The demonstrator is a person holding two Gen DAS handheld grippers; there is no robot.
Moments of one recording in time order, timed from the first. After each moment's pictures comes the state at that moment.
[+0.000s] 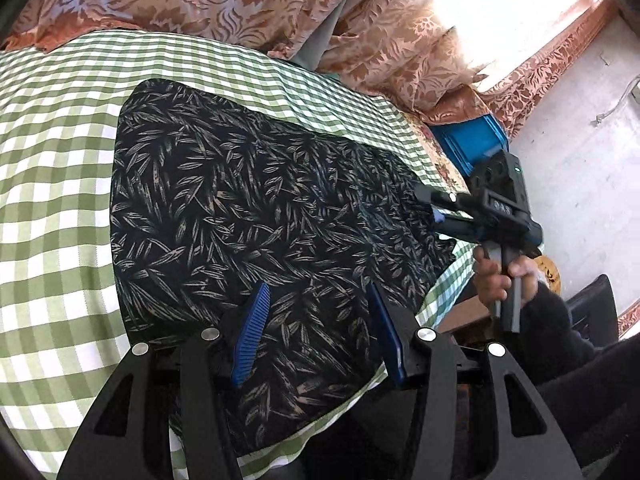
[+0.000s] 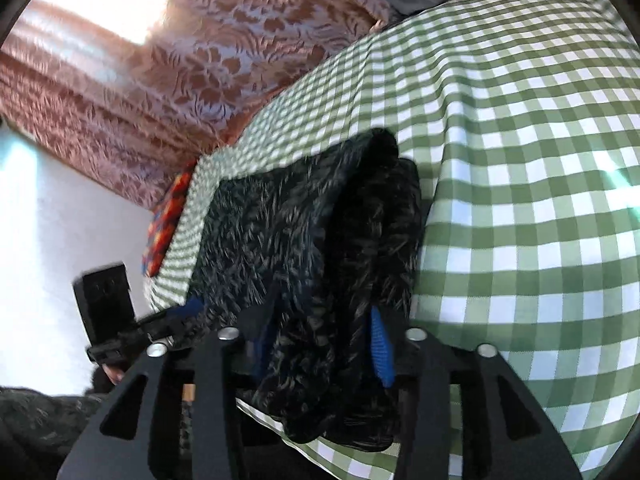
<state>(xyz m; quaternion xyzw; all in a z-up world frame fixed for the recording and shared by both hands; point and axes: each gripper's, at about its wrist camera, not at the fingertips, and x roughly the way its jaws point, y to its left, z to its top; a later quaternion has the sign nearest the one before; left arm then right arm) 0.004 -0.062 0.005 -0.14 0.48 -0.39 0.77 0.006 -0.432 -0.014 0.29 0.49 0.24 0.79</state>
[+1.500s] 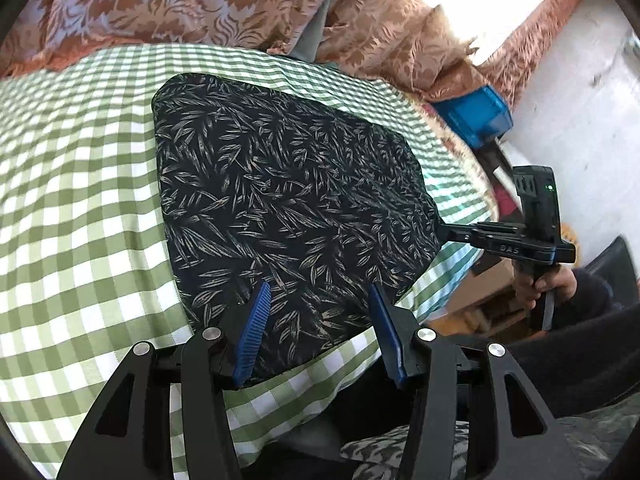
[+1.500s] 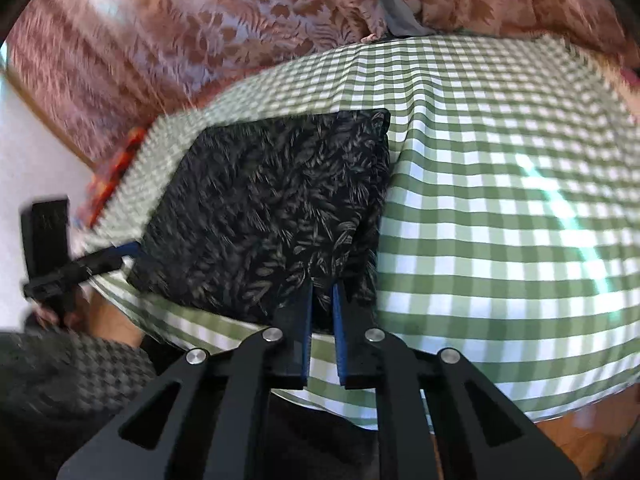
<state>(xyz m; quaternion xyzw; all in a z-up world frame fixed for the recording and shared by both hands) -0.030 -0.040 0.002 -0.05 0.47 -0.39 0.79 -0.072 -0.376 0.019 0.10 0.52 0.14 0.84</state>
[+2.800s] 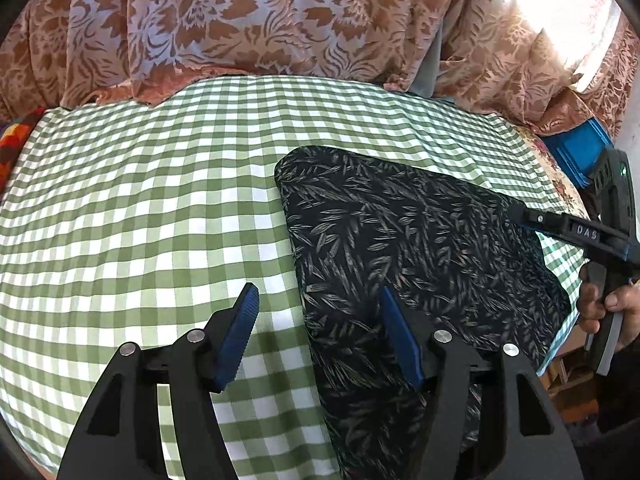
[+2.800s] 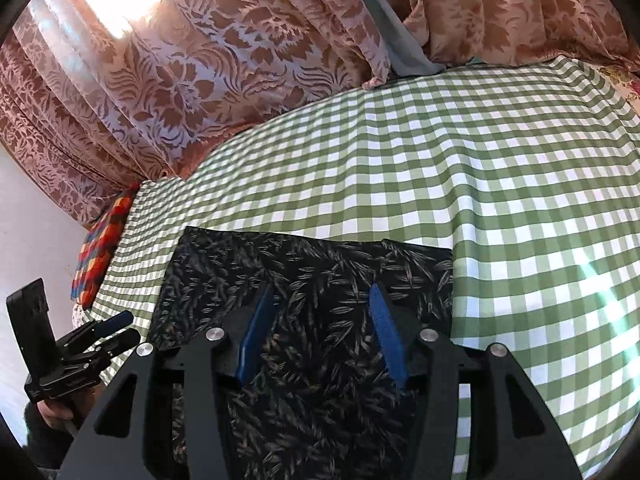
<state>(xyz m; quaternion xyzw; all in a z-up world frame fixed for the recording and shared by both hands) 0.047 -0.027 0.012 -0.02 0.47 -0.20 0.86 0.044 -0.356 0.010 0.18 0.47 0.10 0.86</state>
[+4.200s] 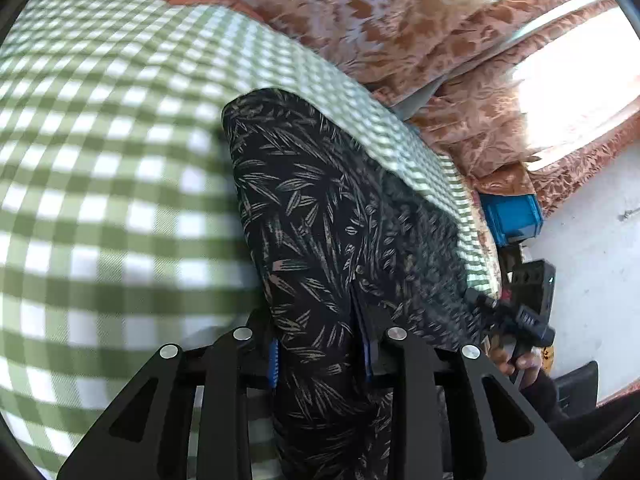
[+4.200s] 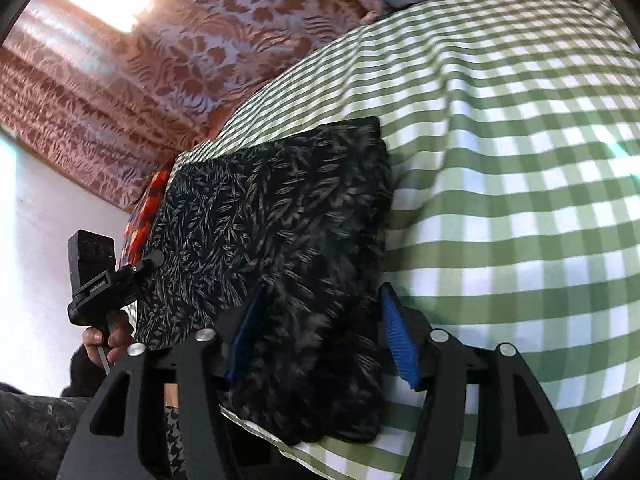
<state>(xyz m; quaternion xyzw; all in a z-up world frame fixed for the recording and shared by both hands) 0.052 0.039 -0.036 -0.24 0.50 -0.29 0.78 -0.008 -0.380 -0.028 0.27 0.50 0.20 0.80</state>
